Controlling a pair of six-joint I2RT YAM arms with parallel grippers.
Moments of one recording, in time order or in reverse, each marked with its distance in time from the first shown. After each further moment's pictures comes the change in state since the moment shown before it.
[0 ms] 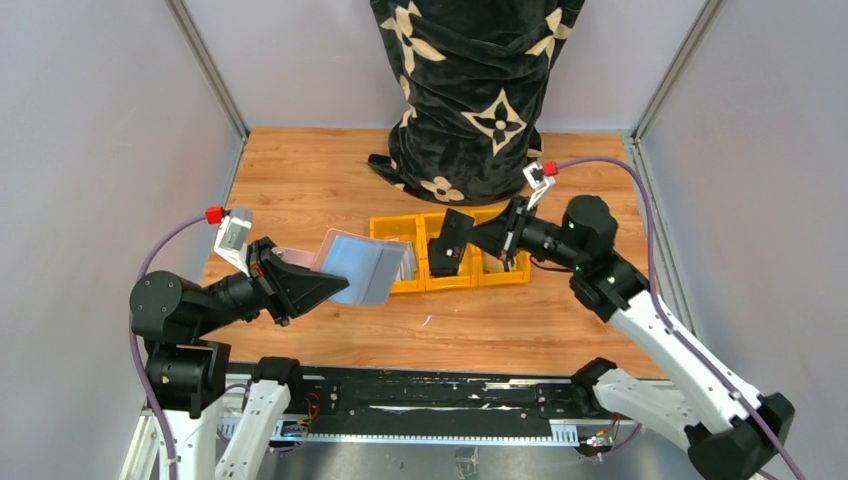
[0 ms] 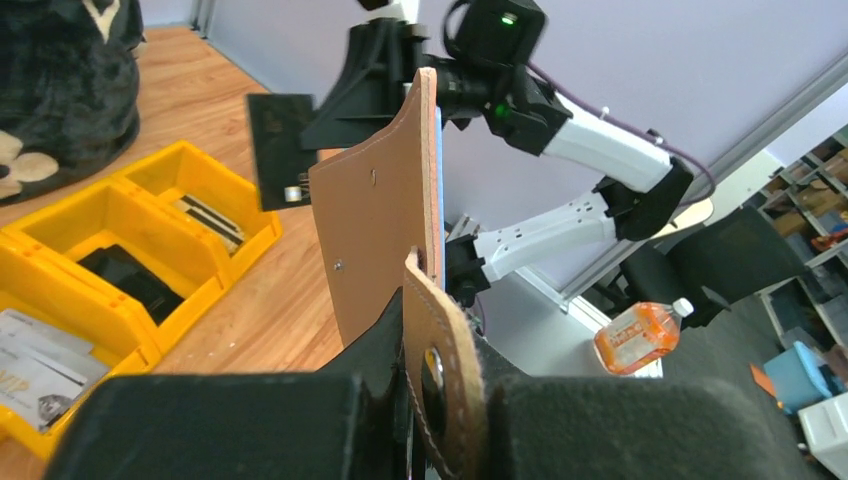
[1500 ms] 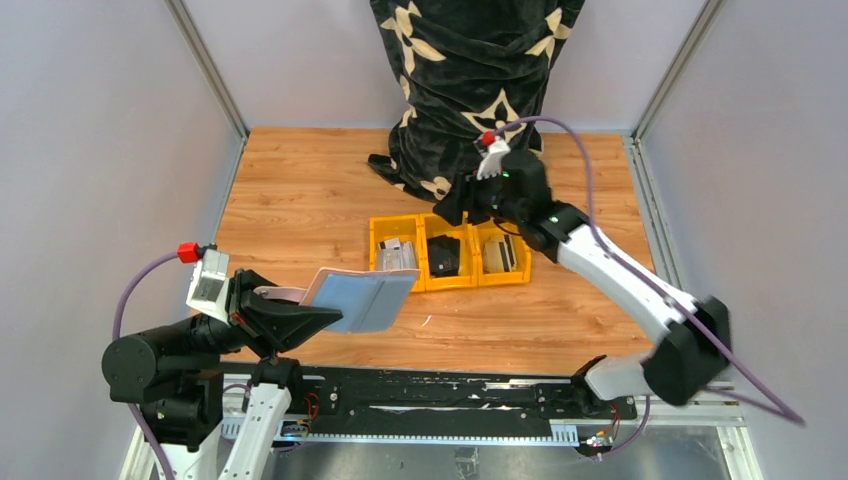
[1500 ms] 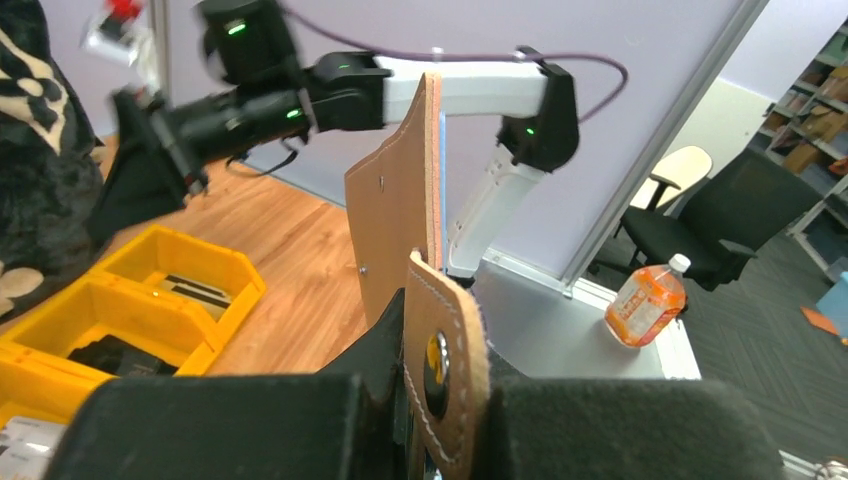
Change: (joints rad) left arm -0.001 -0.126 -0.010 0.174 0.071 -0.045; right arm 0.002 0.586 0.331 -0.253 0.298 -0.313
